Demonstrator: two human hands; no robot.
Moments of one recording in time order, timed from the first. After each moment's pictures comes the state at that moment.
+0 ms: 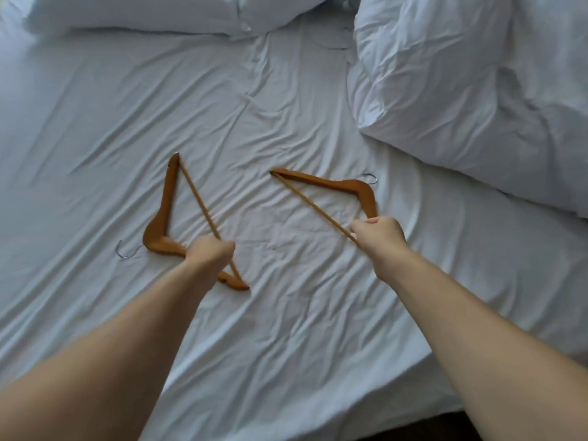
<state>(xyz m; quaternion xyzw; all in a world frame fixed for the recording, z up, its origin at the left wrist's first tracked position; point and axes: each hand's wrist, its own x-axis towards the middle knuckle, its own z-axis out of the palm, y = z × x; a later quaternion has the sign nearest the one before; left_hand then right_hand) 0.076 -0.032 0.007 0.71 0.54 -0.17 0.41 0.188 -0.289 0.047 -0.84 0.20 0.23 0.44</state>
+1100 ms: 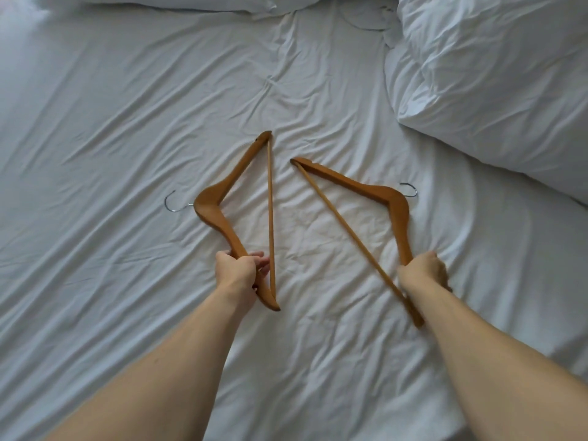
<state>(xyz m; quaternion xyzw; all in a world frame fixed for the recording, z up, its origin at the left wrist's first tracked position) 0.087 -0.045 -0.097 0.44 0.58 0.05 0.68 0.229 -0.313 -0.123 -0.93 0.27 0.19 0.14</state>
